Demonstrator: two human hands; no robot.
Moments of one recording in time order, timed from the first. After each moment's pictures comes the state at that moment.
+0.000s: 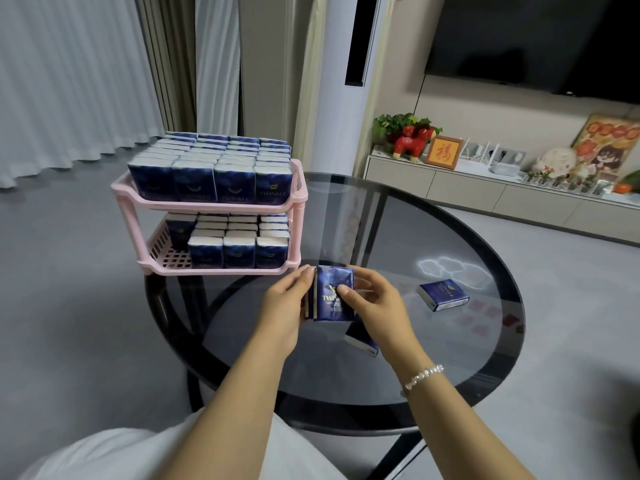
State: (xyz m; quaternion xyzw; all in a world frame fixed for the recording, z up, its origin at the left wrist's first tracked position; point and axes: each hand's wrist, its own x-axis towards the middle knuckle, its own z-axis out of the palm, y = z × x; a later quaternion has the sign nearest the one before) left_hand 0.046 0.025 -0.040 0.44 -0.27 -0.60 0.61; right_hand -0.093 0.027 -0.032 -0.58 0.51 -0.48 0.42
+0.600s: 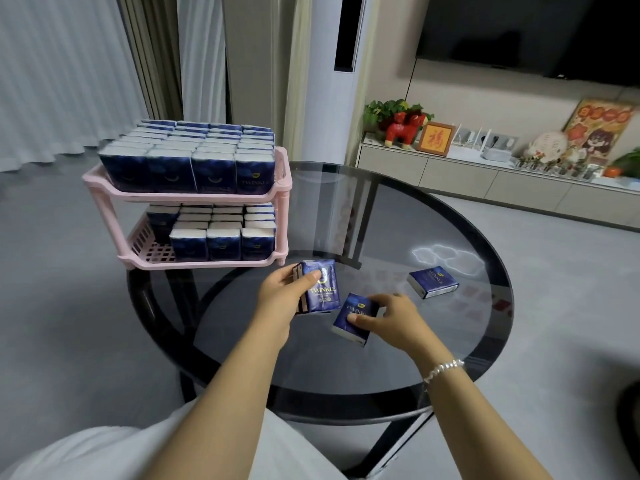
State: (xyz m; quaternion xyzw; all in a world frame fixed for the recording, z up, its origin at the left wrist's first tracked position) left_hand 0.036 0.013 -0.053 0.51 -0.32 -0.56 0.57; right_hand -0.147 0.018 -0.056 -0.64 0.69 -0.18 0.30
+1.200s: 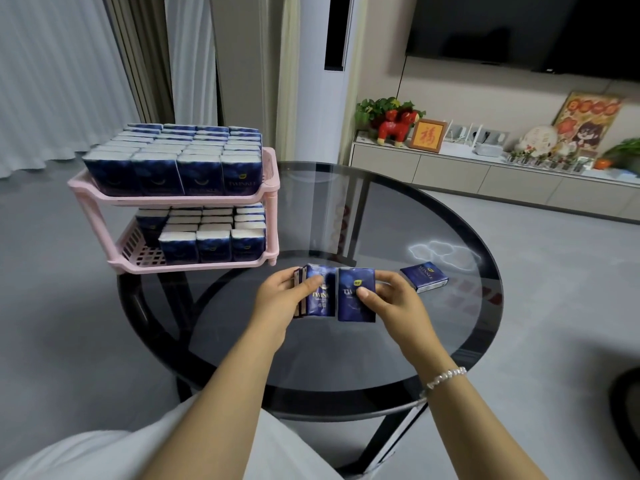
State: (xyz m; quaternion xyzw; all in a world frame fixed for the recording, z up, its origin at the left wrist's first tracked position) left_hand 0.029 0.019 -0.054 0.51 -0.35 -0.57 0.55; right_hand -0.149 0.036 -0.048 -0.52 0.52 -0.50 0.46
